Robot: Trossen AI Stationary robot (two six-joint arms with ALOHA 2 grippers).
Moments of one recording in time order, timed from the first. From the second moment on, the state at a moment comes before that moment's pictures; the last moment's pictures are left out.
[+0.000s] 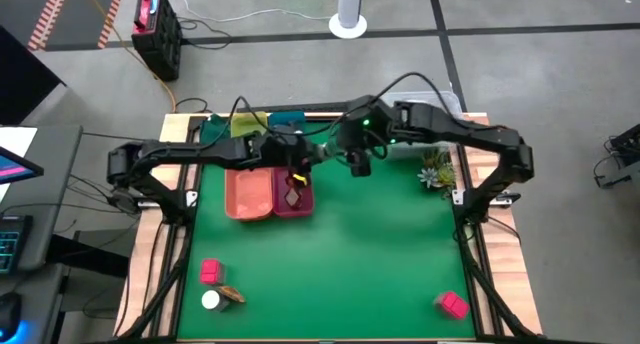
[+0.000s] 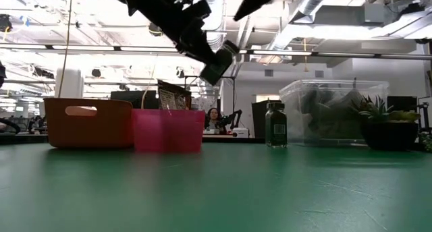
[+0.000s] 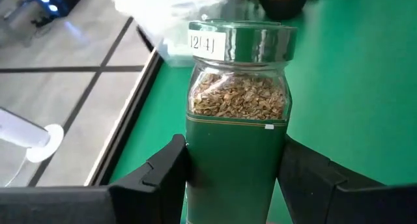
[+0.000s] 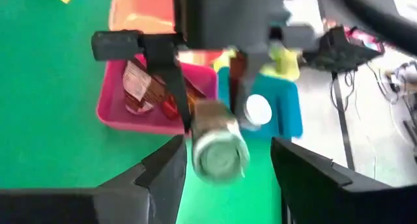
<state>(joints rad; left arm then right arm) 0.25 1.50 1.13 -0.13 -0.18 0.22 -0.21 1.60 1.74 -0.87 0.07 -0.45</state>
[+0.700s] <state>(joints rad) 0.43 1.01 0.57 0.26 -0.31 0.14 -0.27 1.34 1.27 -0.53 0.08 -0.26</state>
